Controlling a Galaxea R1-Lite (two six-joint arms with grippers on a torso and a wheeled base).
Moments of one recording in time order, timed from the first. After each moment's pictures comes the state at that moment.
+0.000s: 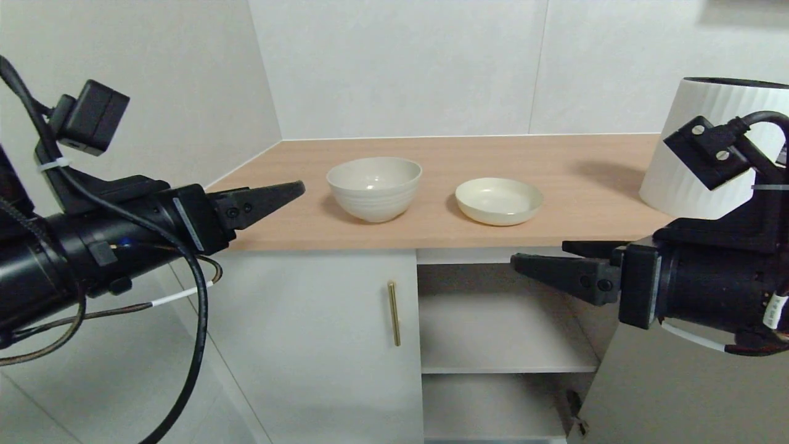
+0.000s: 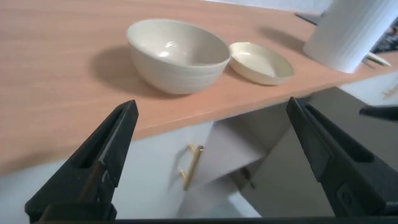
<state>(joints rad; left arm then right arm) -0.32 1.34 -0.79 -0.49 -0.25 -0.27 0.74 1.34 -0.87 -0.26 0.02 0.28</state>
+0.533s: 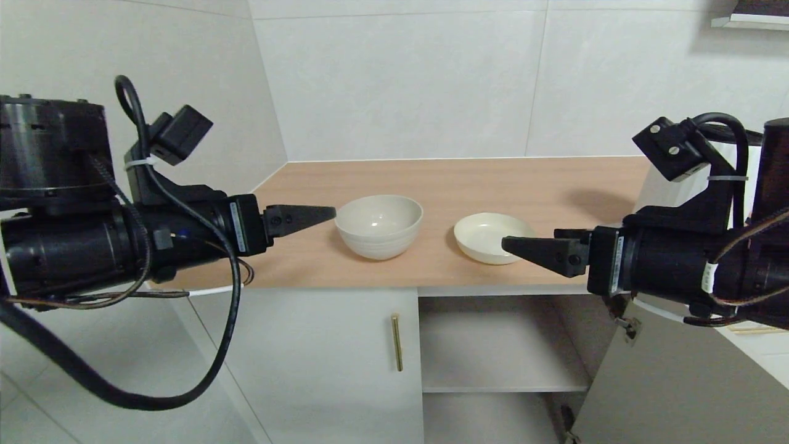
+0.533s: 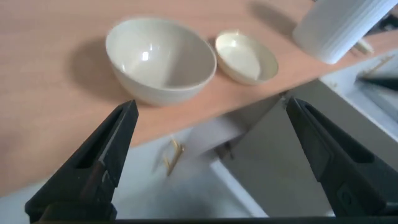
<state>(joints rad) -0.32 1.46 -0.96 -0.21 -0.31 -0.28 0.68 1.42 -0.89 -0.33 0.03 0.26</state>
